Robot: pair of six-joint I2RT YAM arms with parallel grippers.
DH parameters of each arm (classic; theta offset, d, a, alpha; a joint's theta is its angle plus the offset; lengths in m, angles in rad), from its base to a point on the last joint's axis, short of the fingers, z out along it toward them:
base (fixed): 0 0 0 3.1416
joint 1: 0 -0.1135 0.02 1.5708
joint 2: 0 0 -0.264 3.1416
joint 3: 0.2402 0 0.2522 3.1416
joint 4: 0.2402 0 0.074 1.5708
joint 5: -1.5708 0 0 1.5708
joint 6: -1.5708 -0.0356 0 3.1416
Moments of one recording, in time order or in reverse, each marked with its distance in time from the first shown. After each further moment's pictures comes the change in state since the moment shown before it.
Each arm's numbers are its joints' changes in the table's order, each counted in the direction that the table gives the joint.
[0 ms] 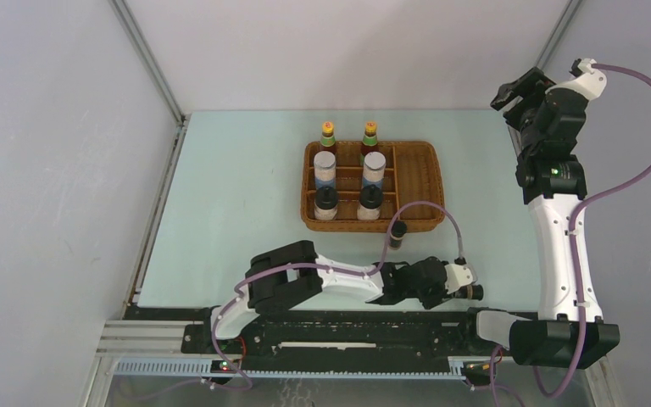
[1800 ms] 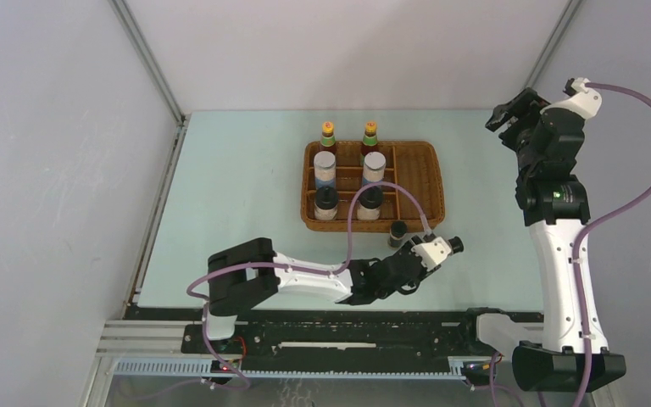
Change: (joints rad) left arm -0.006 -0.272 -0.263 -0.176 0.401 0.019; right arm -0.051 -0.121 -0.071 0.109 -0.038 0.018
